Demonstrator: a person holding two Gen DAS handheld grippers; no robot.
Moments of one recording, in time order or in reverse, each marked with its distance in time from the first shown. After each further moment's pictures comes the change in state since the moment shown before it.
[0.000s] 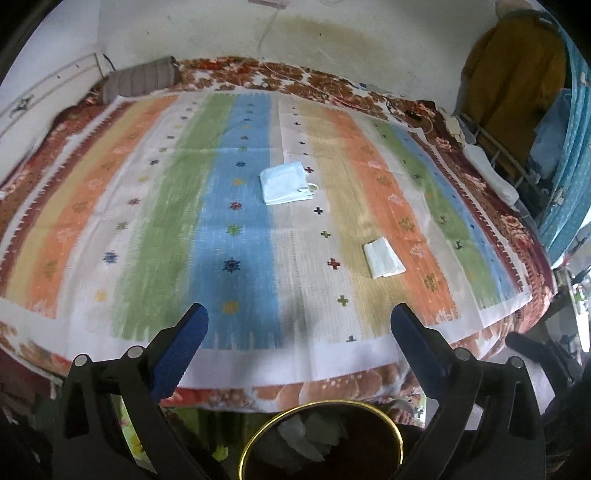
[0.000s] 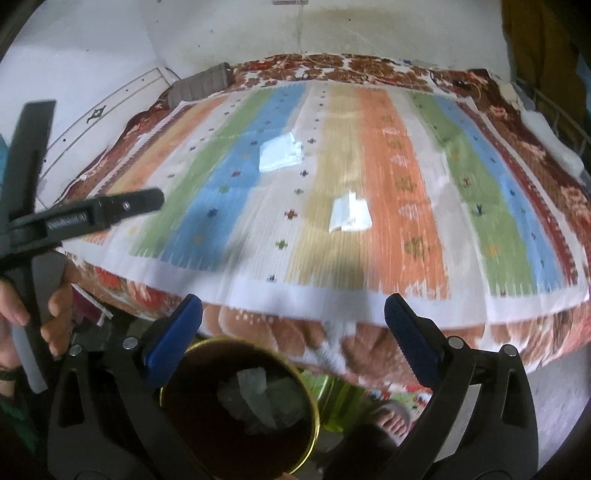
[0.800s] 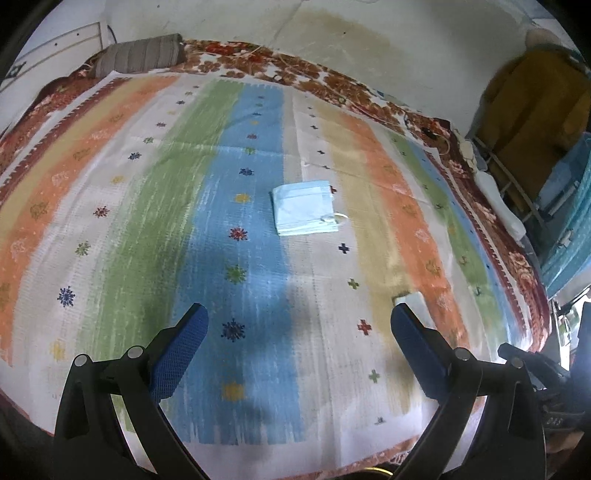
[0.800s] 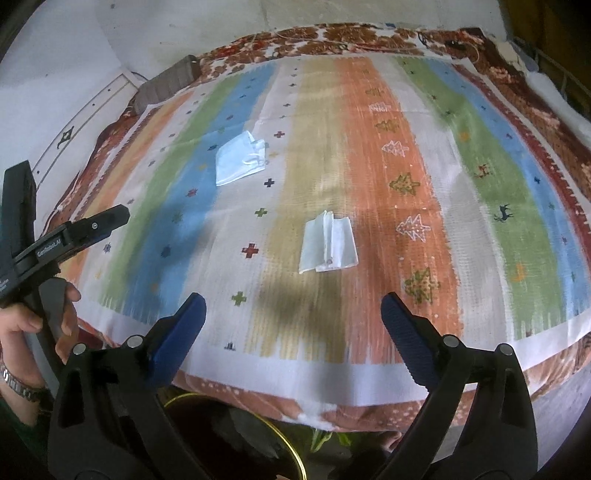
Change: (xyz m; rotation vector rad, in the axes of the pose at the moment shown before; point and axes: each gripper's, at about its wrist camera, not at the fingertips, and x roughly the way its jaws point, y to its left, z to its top) left arm 0.087 0.051 0.054 -0.094 -0.009 -0.048; right arm 0.095 -0.056 0.063 0.133 0.105 0.026
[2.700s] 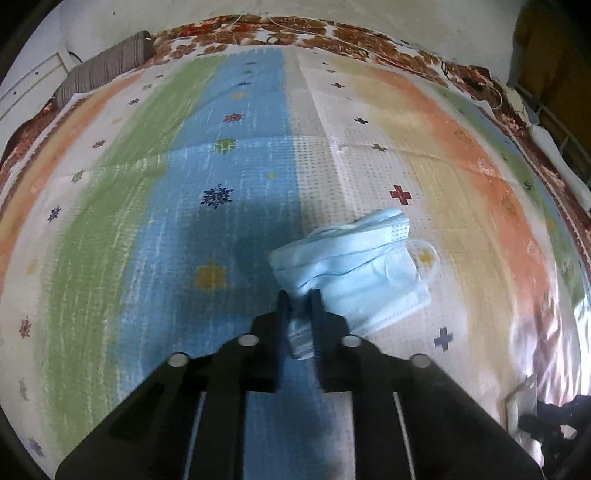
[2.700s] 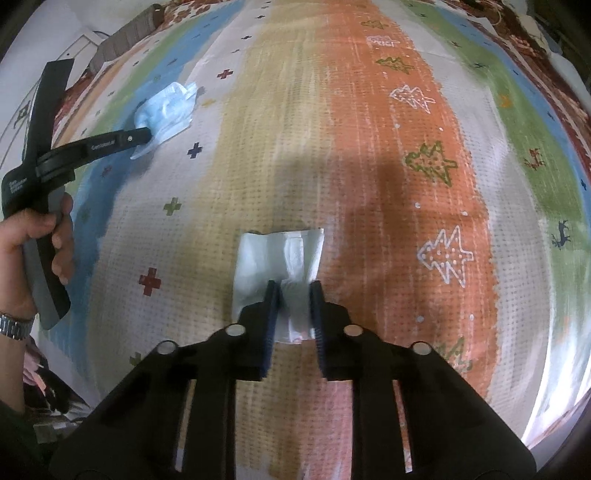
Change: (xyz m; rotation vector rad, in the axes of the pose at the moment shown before) left arm 0.176 0.004 0.077 0.148 0.101 0.171; right arm 0.137 -0.034 0.046 -0.014 0.205 -0.079
